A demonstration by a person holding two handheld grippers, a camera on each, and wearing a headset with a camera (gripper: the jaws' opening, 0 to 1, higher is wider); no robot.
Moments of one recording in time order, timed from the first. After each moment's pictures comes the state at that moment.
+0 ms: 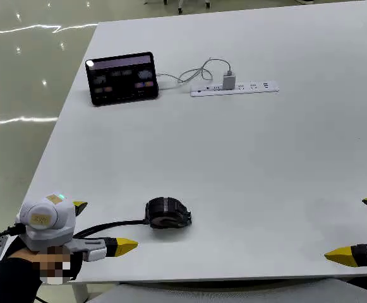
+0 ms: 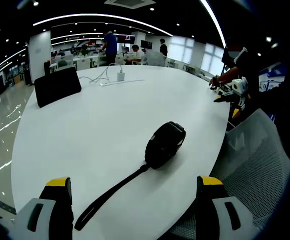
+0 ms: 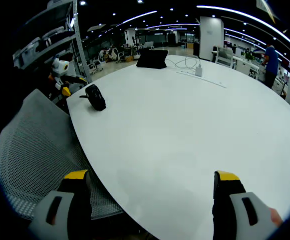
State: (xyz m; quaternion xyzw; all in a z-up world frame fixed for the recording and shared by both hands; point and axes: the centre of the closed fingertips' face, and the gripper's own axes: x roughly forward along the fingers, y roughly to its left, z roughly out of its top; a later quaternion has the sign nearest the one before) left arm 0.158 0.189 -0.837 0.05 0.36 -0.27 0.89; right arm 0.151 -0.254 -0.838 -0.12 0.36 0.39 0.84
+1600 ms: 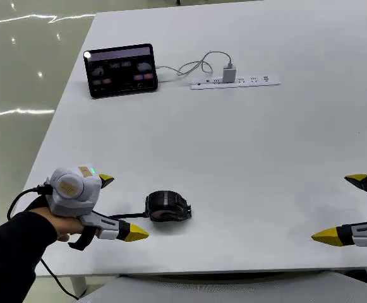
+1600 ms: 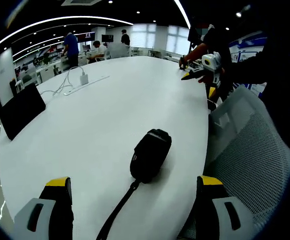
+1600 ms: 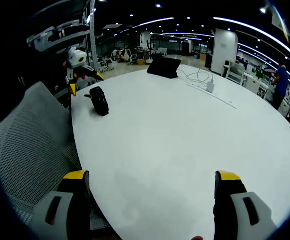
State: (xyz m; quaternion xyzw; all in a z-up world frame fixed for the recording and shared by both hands) left arm 0.186 0.143 -0.836 0.14 0.36 -0.41 0.83; right arm 0.182 -0.221 -0.829 -0.17 0.31 0.43 0.83
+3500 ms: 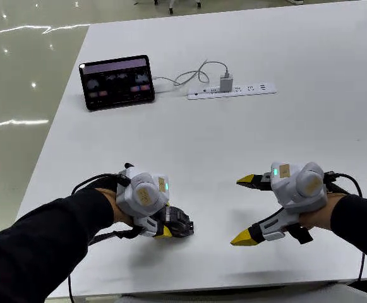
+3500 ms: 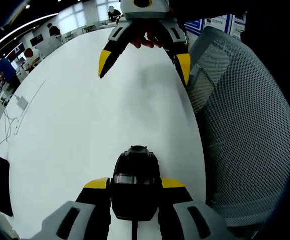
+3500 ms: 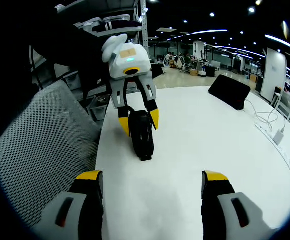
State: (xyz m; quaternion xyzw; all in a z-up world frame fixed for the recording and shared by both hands) left arm 0.188 0.073 -0.874 0.35 0.37 -0.55 0.66; right arm 0.186 -0.027 -0.831 -0.19 0.25 0.63 0.71
